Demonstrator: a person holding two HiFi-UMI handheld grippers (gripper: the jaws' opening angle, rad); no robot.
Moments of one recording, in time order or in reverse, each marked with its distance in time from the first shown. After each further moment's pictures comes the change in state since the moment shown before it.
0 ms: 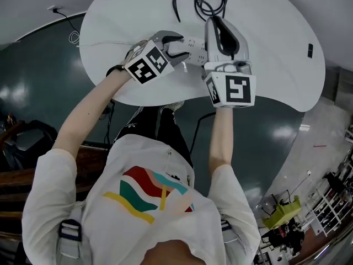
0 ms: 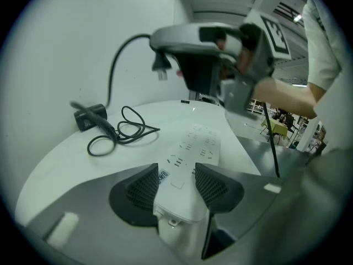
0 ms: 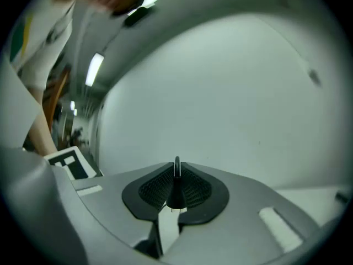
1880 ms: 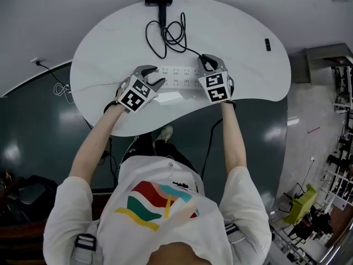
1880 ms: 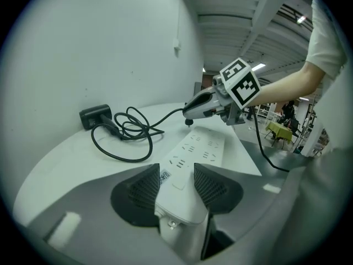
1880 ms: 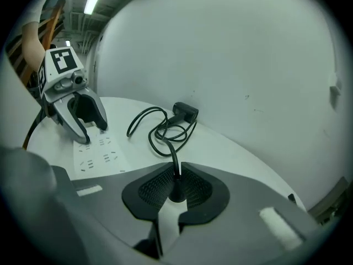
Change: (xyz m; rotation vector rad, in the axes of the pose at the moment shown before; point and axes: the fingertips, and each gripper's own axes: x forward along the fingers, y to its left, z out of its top) left arm -0.010 0.006 0.003 -0.026 -0.043 0.054; right arm -0.048 -0.101 -0.124 -0.380 0.633 -0.156
